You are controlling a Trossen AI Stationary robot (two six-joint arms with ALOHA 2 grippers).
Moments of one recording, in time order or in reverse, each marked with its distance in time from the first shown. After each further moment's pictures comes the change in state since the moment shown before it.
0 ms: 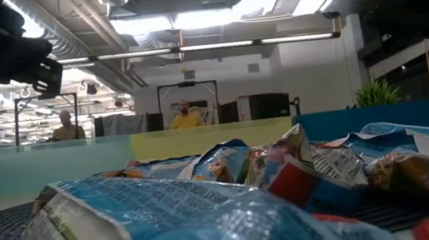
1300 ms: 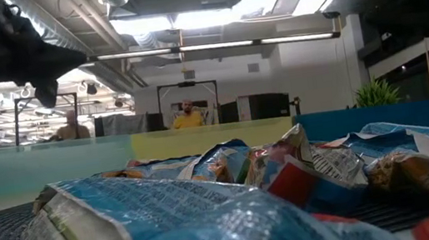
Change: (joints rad) left arm 0.000 0.000 -0.001 0.065 -0.506 -0.280; right arm 0.000 0.000 0.000 0.012 0.000 -0.001
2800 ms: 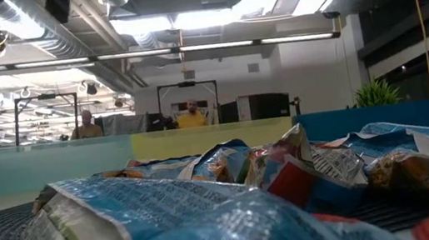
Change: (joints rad) left arm 0.000 0.397 0.523 -0.122 0.309 0.144; right arm 0.001 0.784 0.851 -0.379 -0.055 0.134
